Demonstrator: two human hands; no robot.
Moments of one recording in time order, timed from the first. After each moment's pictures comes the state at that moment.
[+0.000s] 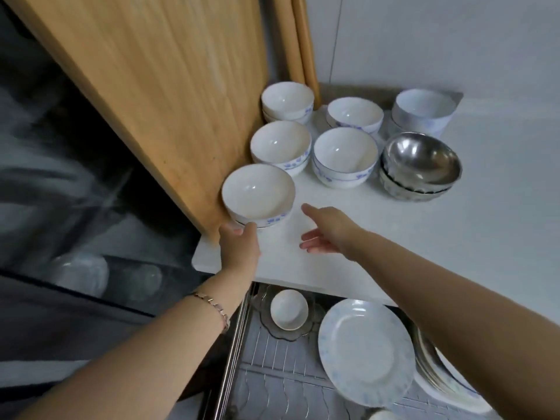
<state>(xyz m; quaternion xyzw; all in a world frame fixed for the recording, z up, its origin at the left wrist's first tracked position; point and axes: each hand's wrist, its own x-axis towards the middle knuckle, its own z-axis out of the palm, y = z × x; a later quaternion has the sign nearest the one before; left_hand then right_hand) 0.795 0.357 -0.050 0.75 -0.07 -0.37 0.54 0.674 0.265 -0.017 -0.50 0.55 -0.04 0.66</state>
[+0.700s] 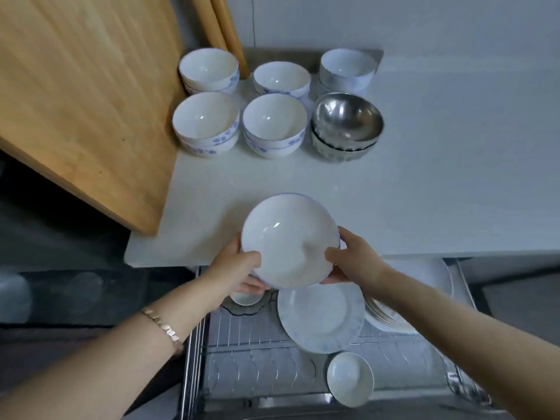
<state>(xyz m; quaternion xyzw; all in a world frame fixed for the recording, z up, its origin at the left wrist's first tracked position) 0.727 0.383 -0.034 0.70 -0.23 -0.61 0.29 0.541 0.325 -0.036 -0.48 0.60 -0.12 0.63</state>
